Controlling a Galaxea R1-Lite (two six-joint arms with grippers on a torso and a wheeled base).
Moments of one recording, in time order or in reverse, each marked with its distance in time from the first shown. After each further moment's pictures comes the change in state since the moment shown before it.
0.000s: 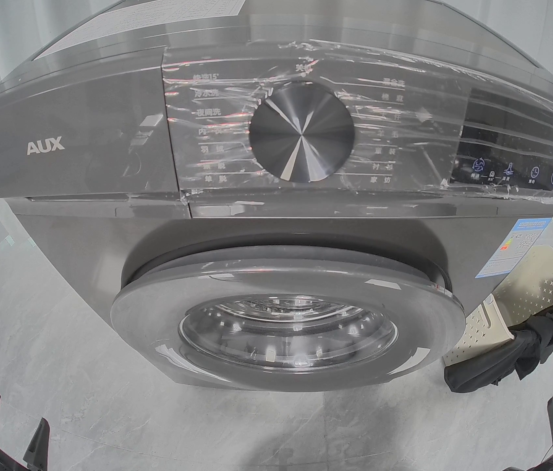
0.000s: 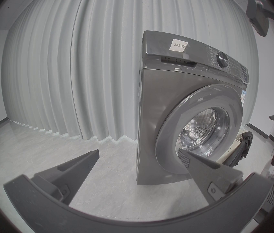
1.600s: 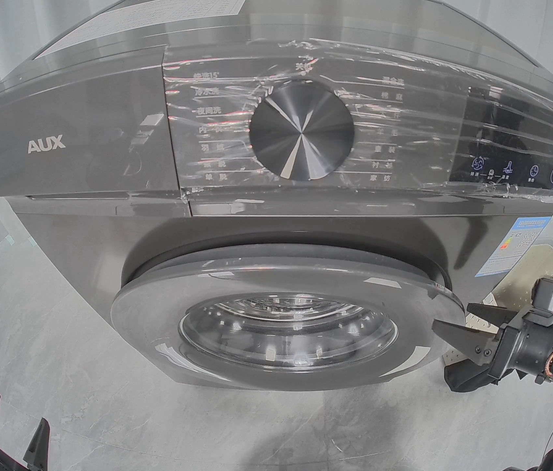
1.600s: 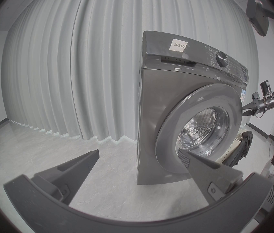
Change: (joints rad) left arm 0.000 0.000 0.000 0.000 0.000 0.003; right arm 0.592 1.190 -0.191 -0.716 -0.133 0.349
